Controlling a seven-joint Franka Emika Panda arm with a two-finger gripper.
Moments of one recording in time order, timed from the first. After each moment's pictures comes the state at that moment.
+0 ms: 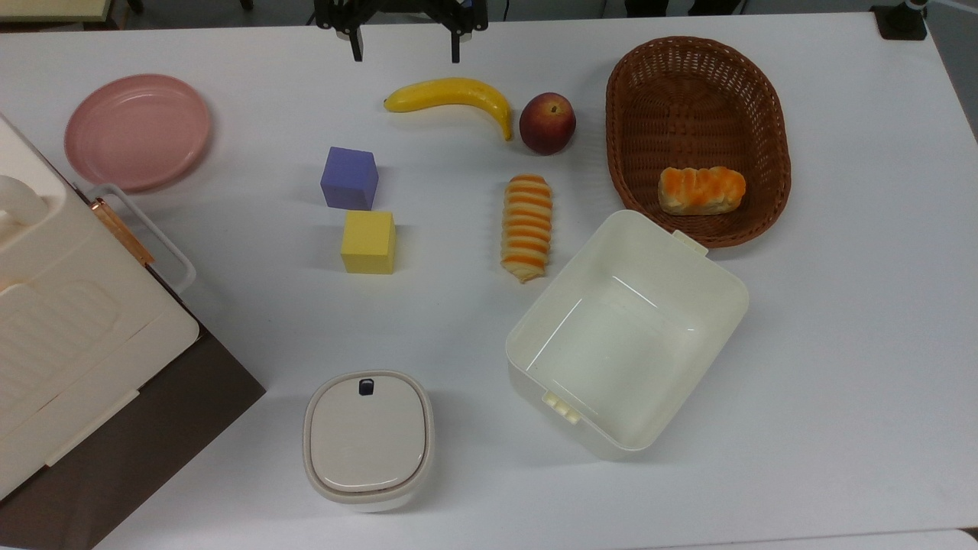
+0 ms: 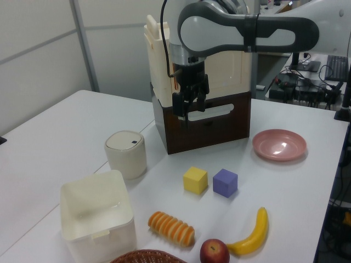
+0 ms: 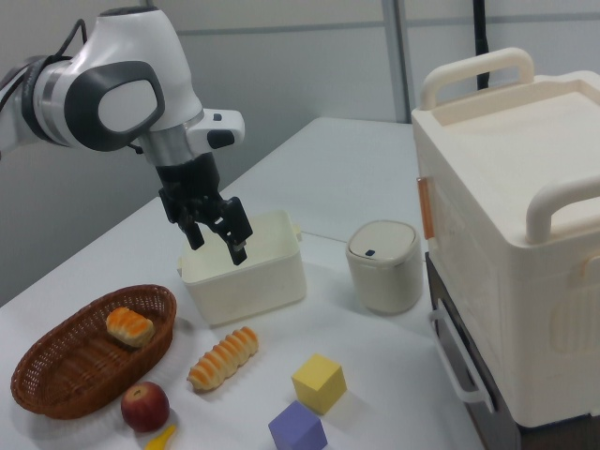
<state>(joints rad) 0.08 0.12 -0.05 -1.45 -0.02 1.56 0.02</state>
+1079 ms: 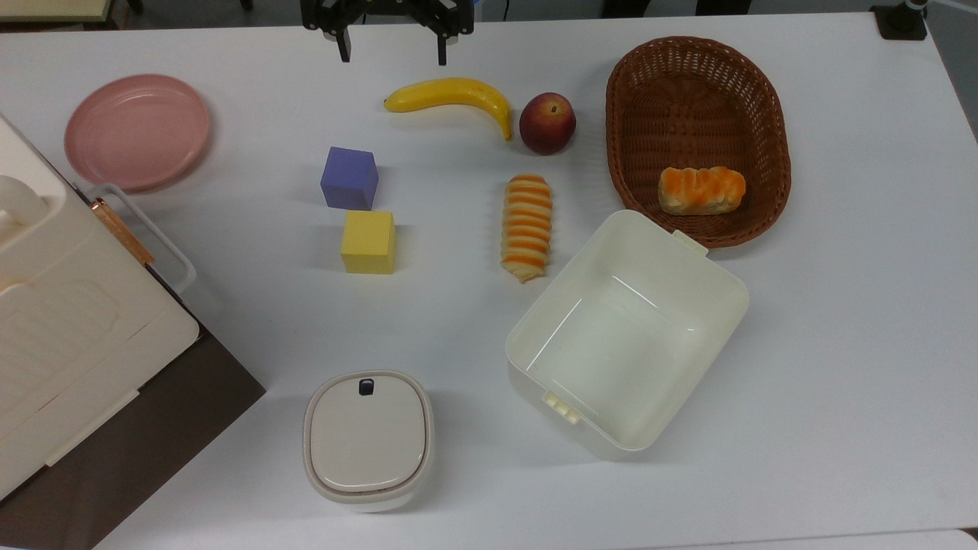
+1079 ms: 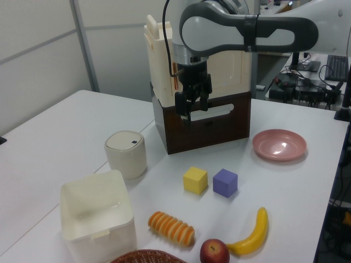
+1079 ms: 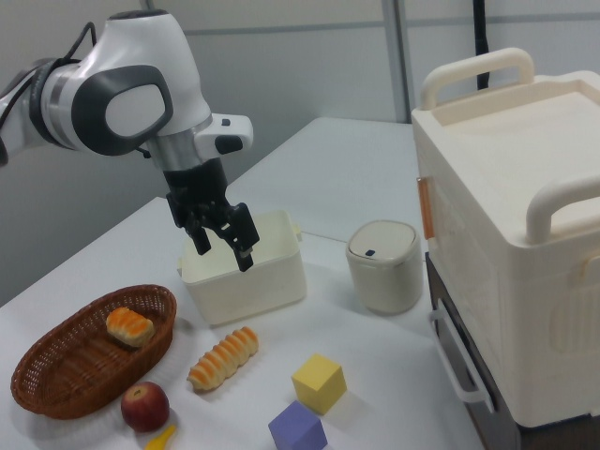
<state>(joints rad) 0.07 0.12 -0.06 -1.46 -0.02 1.56 0.02</state>
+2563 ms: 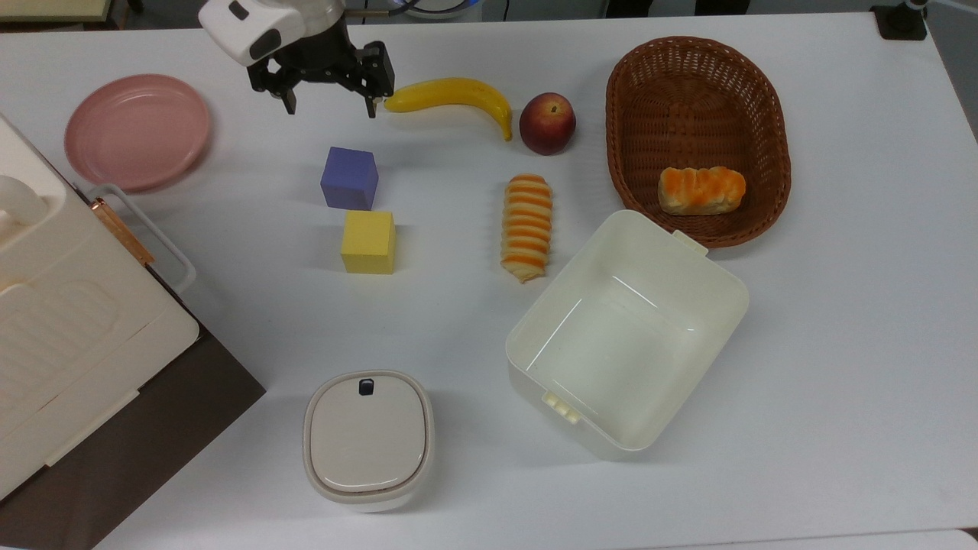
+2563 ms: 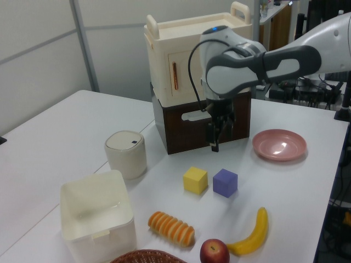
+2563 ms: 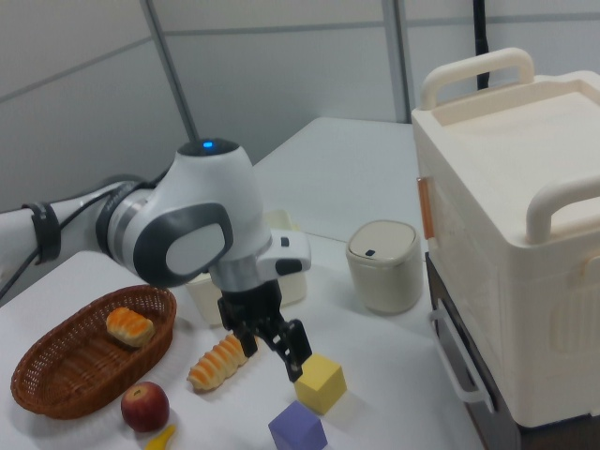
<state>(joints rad) -0.06 0.03 -0.08 -1.91 -0.03 1.90 -0.12</state>
